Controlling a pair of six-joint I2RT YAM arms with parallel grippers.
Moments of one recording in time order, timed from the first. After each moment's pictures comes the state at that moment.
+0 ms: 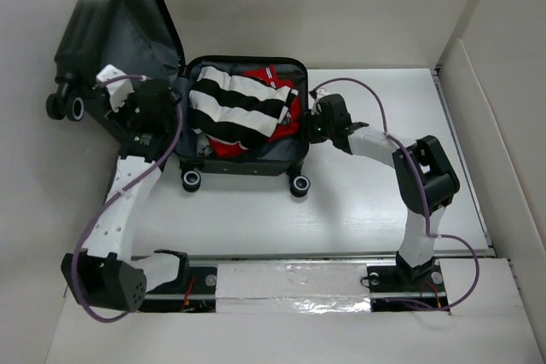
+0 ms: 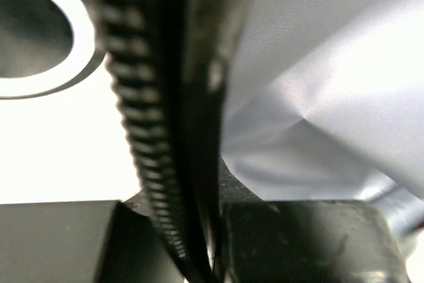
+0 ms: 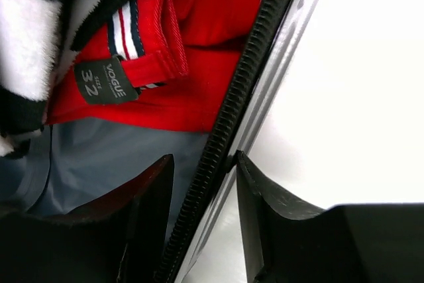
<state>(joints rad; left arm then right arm) -0.11 1.19 1.18 -0.40 -1.18 -0.41 0.48 1.91 1.23 0.06 -0.19 0.34</state>
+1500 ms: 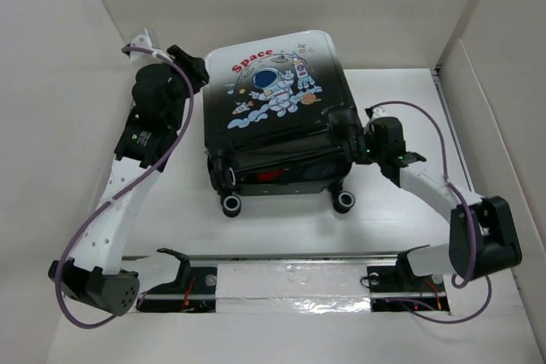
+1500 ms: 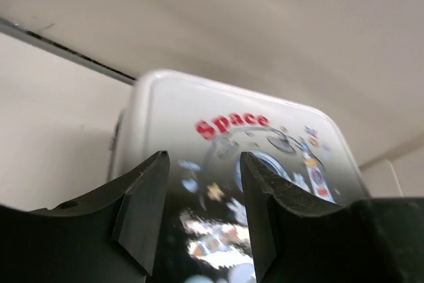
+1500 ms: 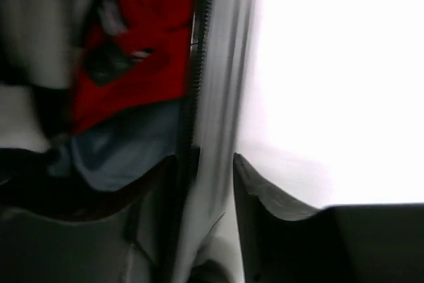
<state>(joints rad) -0.38 1.16 1.38 -0.29 -0.36 -0.56 0.28 1.39 0.76 -0.01 -0.14 0.37</state>
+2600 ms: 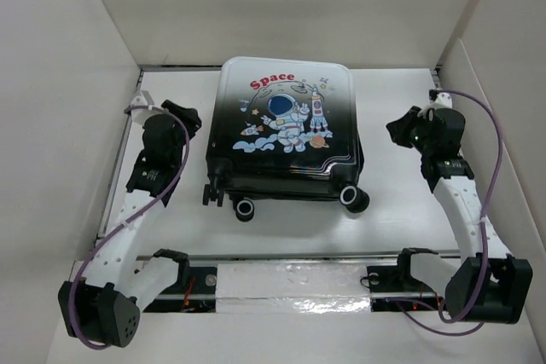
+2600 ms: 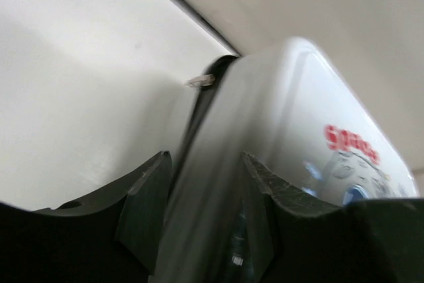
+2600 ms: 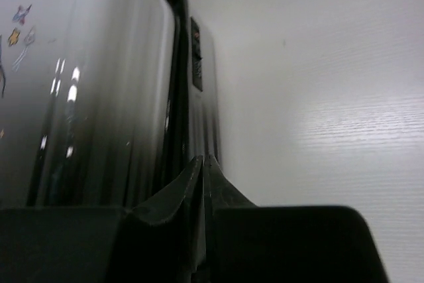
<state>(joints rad) -0.23 0.97 0.86 -0.15 -0.31 -0.77 -0.08 1.09 0.84 -0.10 -0.25 0.38</state>
